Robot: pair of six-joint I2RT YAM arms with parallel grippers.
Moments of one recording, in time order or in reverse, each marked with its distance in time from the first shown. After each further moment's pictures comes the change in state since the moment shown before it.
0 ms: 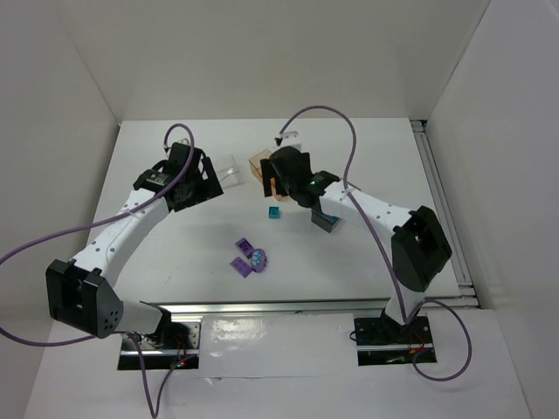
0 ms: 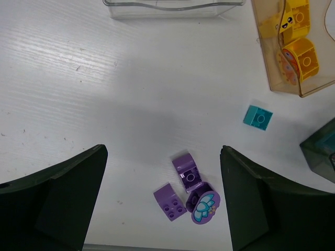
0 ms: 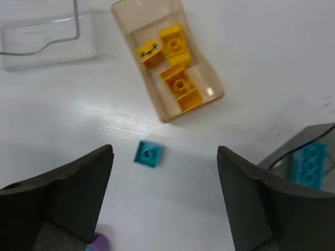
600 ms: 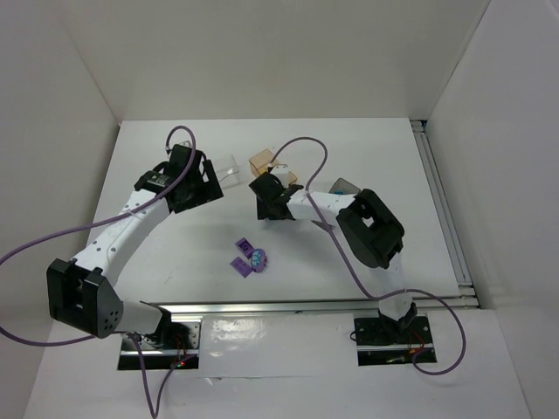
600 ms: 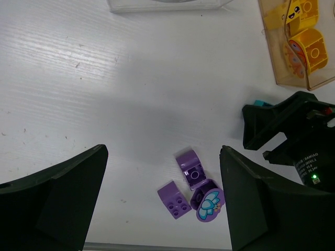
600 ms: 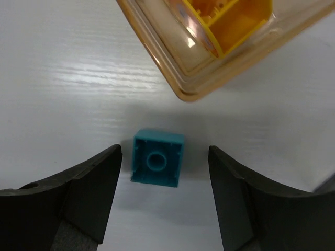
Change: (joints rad) left arm 0.000 0.000 -0.019 0.005 0.012 0.019; right arm 0.069 0.335 0.027 -0.041 0.016 0.305
